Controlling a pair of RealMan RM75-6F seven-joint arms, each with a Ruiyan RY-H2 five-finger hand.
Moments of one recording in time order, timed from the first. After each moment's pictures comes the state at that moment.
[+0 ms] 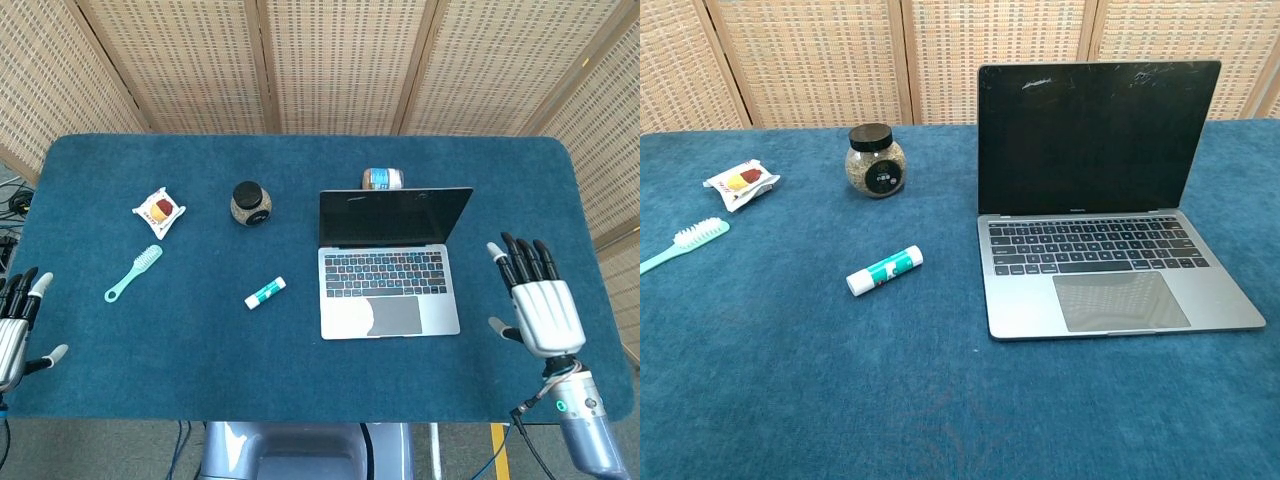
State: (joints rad) left arm -0.08 -1.14 -0.05 -1.60 1.48 1.50 0.15; right arm 0.28 -1.05 0.22 -1.95 -1.38 1.32 -0.42
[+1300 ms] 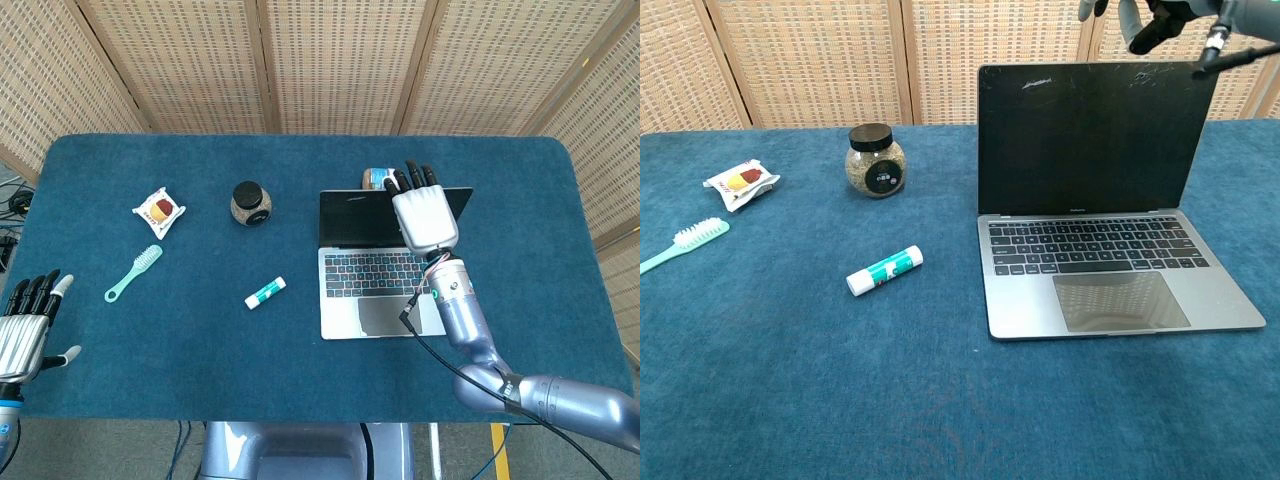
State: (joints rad) left arm -0.13 -1.18 -0.04 -1.54 1.44 1.39 0.15; right arm 0.89 -1.34 0.40 -1.71 -0.74 1.14 -0.93
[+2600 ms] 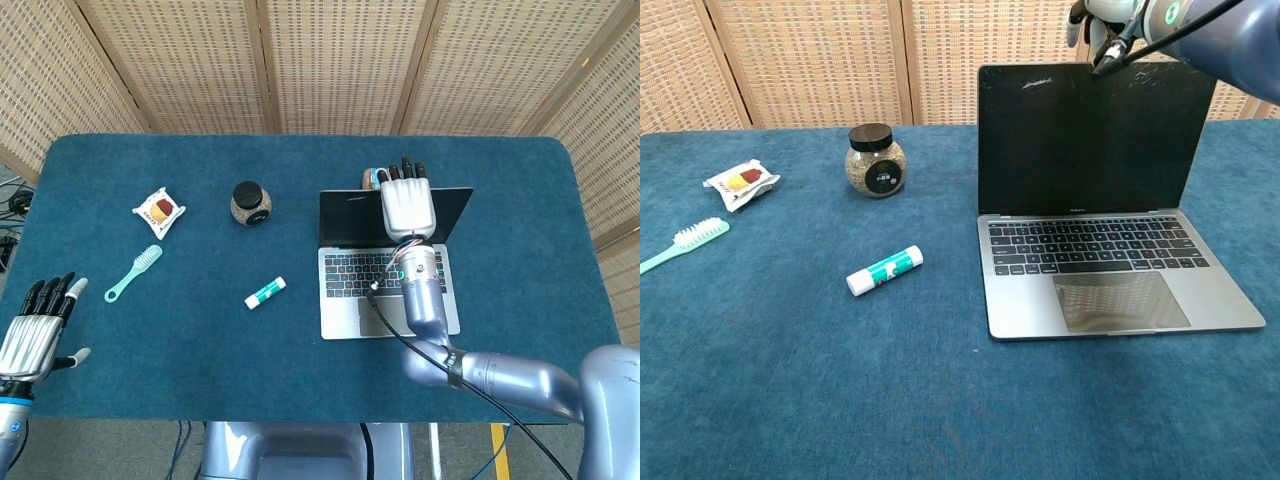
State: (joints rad) left arm -0.15 -1.20 -0.02 -1.53 1.46 1.36 0.17; right arm 1.08 -1.52 0.41 -1.54 -0.44 1.26 -1.01
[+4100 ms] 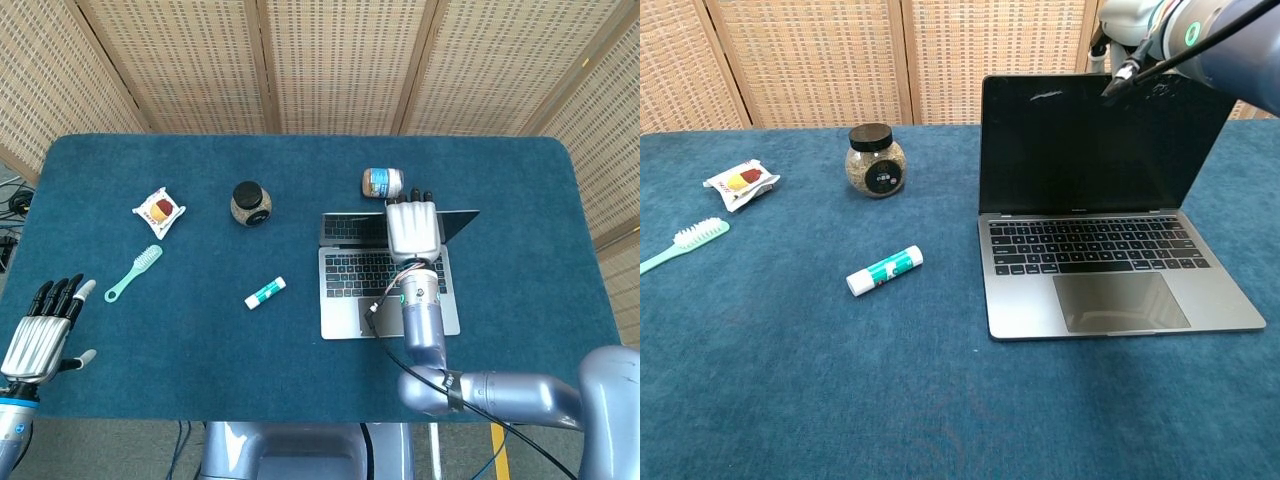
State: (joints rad) left arm -0.16 -1.20 -0.01 -1.54 1.48 1.37 0.18; right arm 1.07 -1.51 0.39 -1.74 -0.35 1.47 -1.14
